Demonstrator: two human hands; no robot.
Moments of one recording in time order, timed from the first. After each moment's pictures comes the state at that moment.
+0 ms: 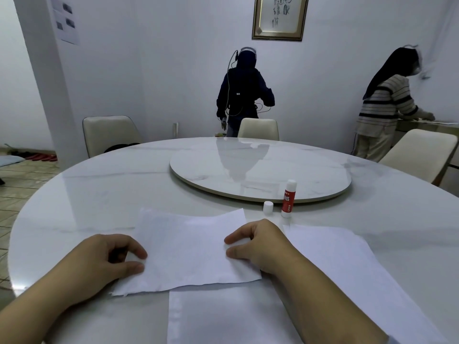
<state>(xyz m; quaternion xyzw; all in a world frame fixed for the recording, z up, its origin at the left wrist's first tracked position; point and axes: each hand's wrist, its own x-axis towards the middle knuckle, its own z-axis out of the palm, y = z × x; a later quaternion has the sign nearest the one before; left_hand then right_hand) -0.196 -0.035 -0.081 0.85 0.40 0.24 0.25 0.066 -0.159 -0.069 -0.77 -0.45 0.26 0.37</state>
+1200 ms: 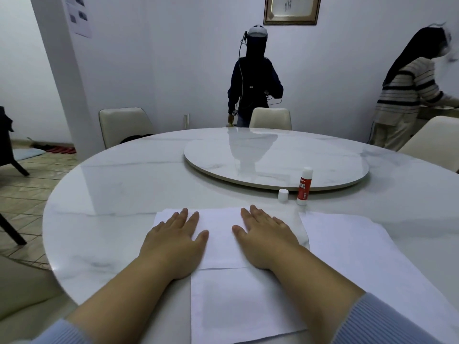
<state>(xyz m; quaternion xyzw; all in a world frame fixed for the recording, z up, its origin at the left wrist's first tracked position) -0.116 -0.053 -0.105 0.87 0.48 0.07 0.09 0.053 -0.134 -0.099 -0.82 -0.56 0.09 0.08</state>
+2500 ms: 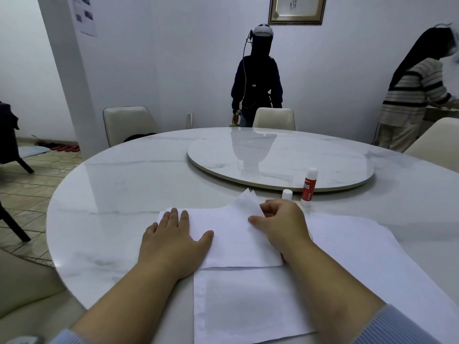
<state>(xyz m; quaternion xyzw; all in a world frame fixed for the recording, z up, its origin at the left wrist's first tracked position) -0.116 -0.061 -0.104 0.83 0.55 0.10 0.06 0.063 -0.140 -0.083 -0.74 -0.38 0.15 0.53</state>
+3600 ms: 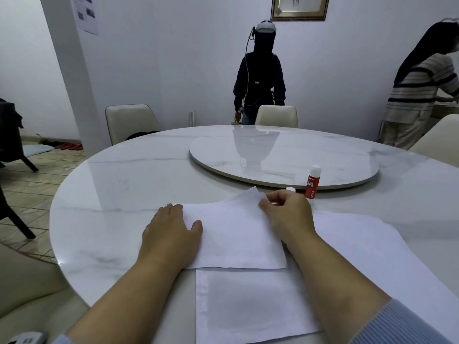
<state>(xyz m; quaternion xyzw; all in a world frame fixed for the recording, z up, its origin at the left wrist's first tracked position) -0.116 -0.058 -0.098 0.77 0.56 0.26 0.13 0.076 -0.129 -0.084 -0.72 -0.37 0.13 0.57</state>
